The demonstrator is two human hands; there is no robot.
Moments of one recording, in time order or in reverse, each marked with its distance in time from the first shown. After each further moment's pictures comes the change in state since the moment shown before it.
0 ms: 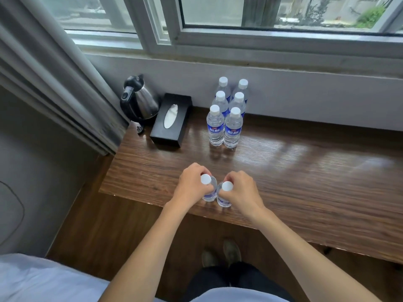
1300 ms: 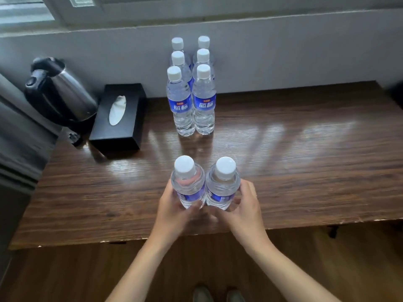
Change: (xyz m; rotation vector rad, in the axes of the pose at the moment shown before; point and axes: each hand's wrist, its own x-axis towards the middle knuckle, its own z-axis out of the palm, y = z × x) left_hand 0.029 -0.132 0.121 -0.543 0.006 0.253; right_hand 0.005 0.101 0.145 0.495 0.504 0.016
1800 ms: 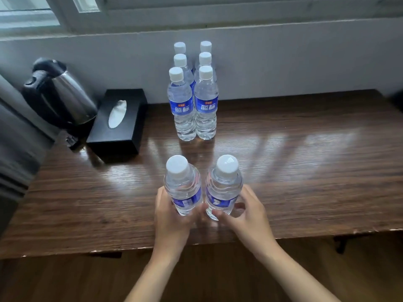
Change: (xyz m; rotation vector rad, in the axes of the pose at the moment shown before) left_hand 0.000 -0.018 0.012 0.066 0.220 0.124; right_hand 0.012 0.023 0.003 0.017 -0.071 -0.161
